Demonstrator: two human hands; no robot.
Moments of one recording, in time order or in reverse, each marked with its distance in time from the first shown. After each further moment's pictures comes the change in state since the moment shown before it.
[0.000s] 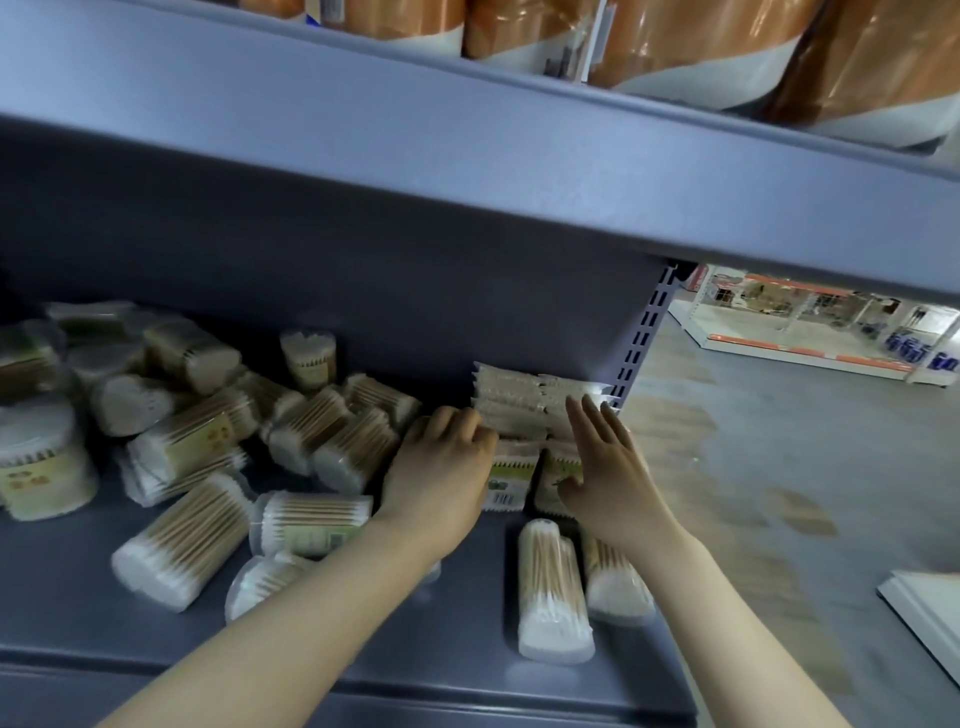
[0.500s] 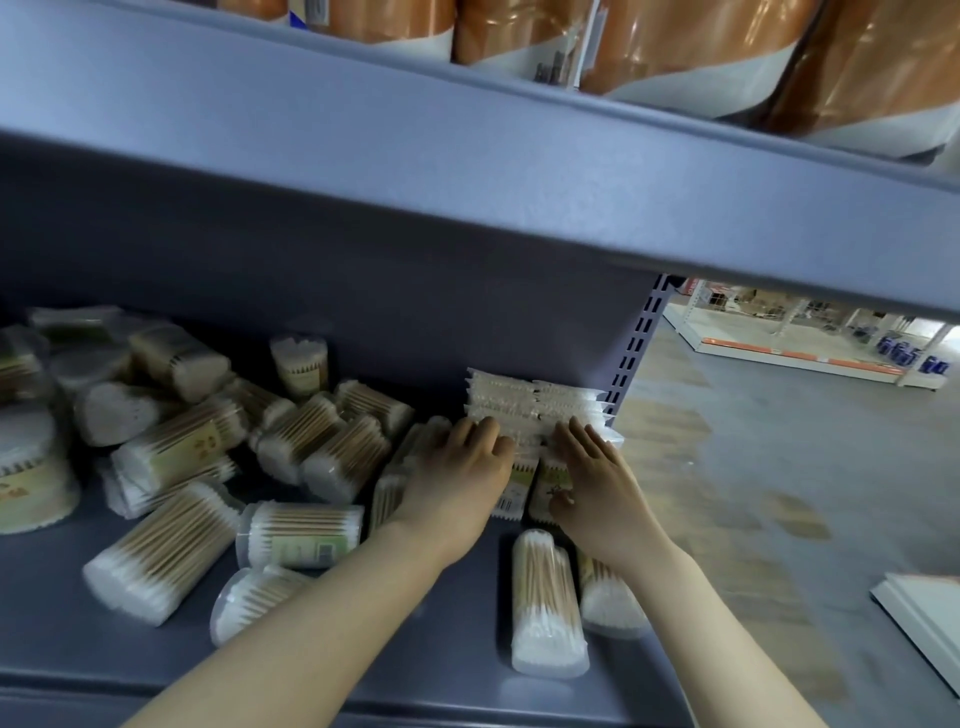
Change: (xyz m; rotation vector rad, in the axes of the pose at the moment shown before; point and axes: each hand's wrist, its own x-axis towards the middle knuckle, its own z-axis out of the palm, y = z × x) left_hand 0.010 0.011 0.017 -0.003 0.085 0.084; right_hand 0.005 0.008 0.015 -0.010 -0.041 -0.001
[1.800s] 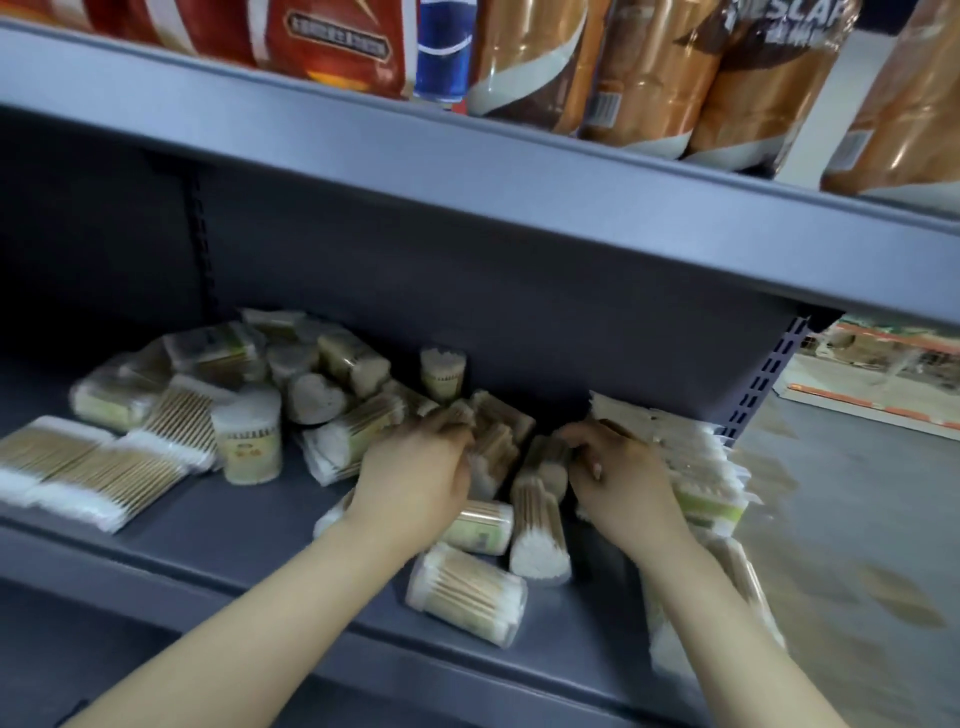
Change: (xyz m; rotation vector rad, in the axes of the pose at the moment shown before) left_hand -0.082 -0.112 -0.072 -0.069 0.059 -0.295; right_hand 0.012 -0.111 -0.008 0.334 0.307 -0.161
